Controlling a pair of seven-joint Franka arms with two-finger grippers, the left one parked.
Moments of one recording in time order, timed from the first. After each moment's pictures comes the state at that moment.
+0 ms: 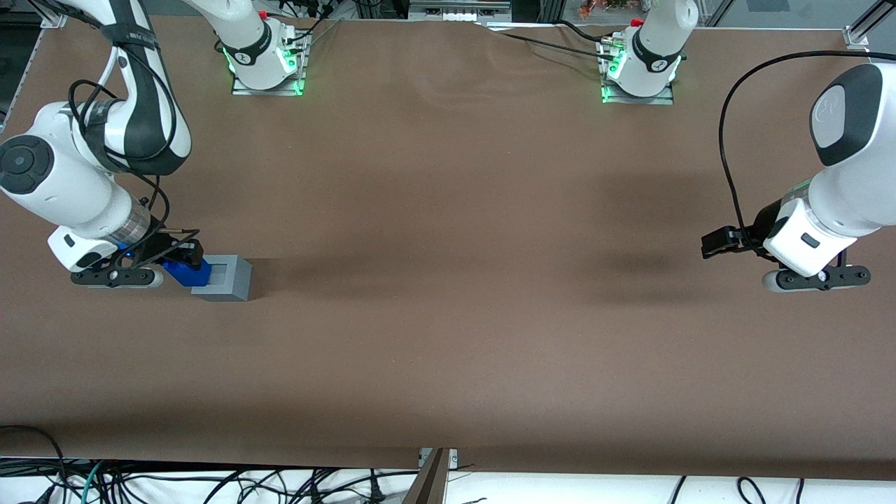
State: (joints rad) arm 0.22 0.26 -0.19 -1.86 0.00 2.18 0.03
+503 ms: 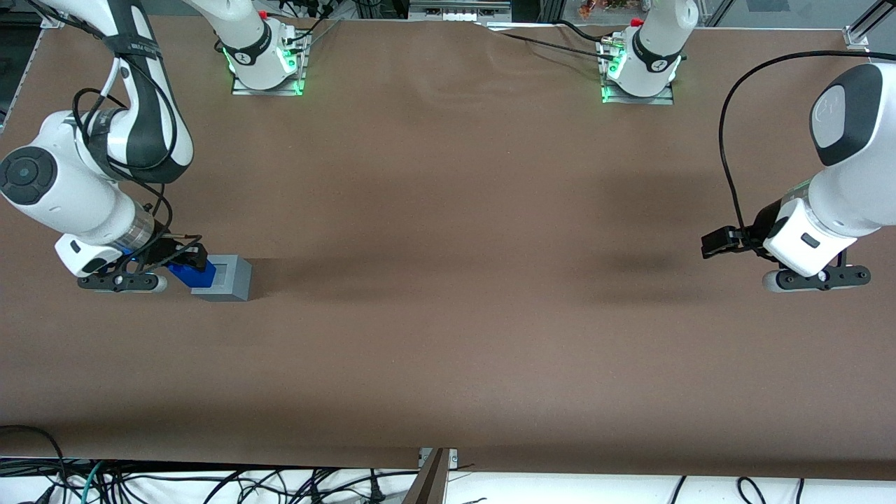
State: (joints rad) arm 0.22 0.29 -0.19 -1.85 0.03 2.17 0.03
